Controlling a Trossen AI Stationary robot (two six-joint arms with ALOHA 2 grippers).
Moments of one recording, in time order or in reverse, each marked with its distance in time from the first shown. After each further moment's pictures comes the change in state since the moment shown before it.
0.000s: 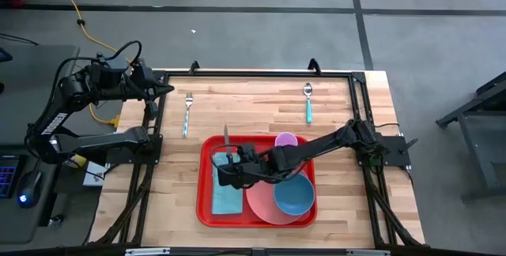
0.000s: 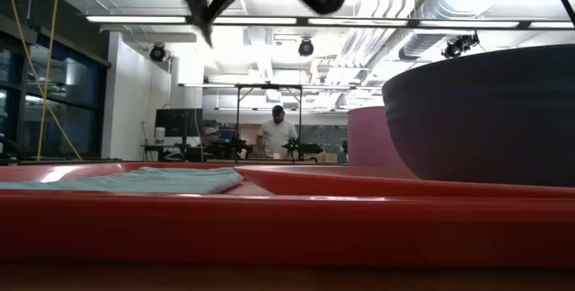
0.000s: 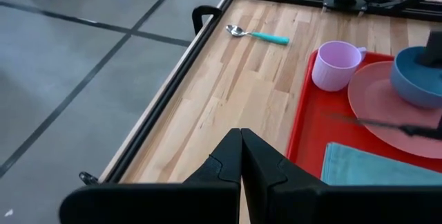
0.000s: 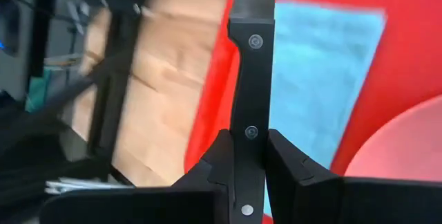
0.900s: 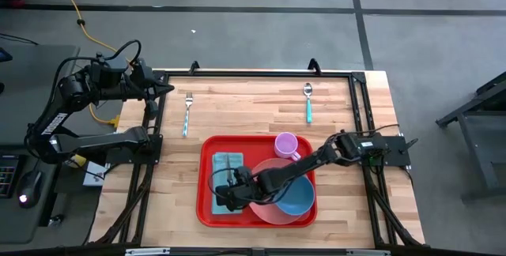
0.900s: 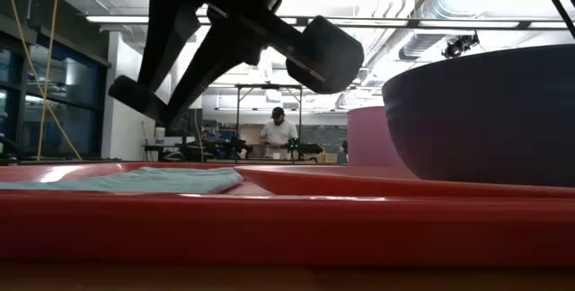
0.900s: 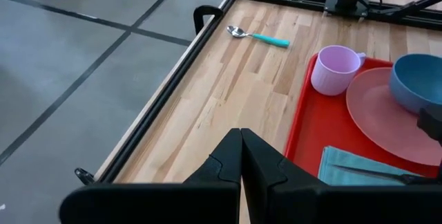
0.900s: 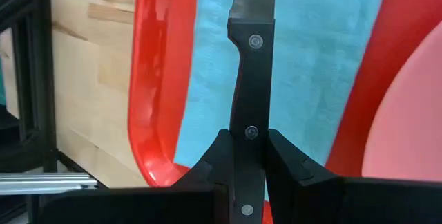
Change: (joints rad) left arm 0.000 0.000 0.000 0.002 -0.001 -0.035; right arm 0.058 0.188 0.001 0.104 -0.096 0.165
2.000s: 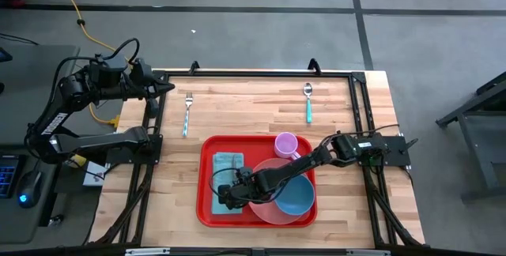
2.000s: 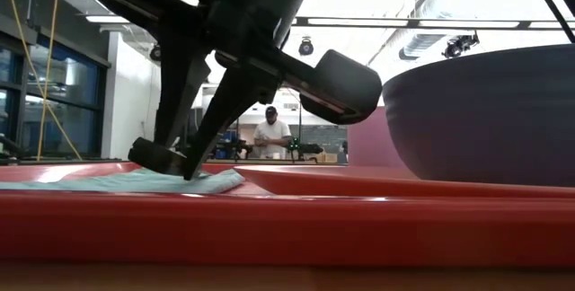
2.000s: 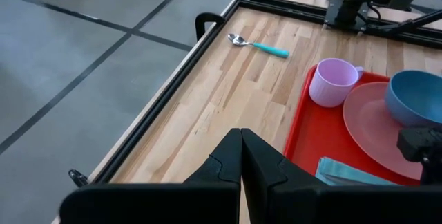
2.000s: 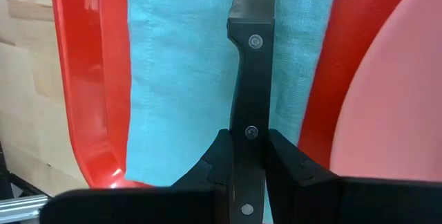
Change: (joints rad) left arm 0.000 0.000 0.000 0.026 -0.001 -0.049; right arm -0.014 0.048 0.000 -0.047 -0.079 0.078
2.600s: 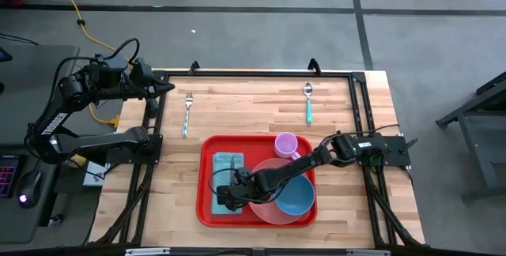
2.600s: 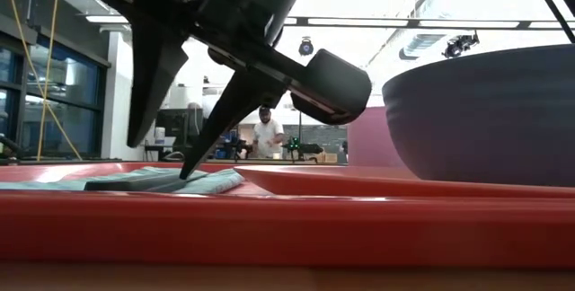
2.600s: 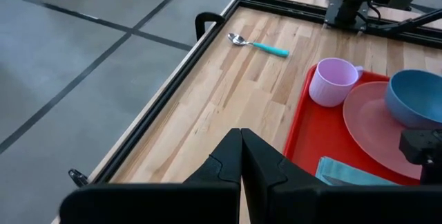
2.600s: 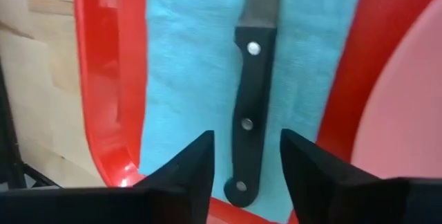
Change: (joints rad) left arm 0.000 0.000 0.000 -0.001 0.000 0.001; right arm 0.000 0.000 0.000 0.037 0.004 -0.023
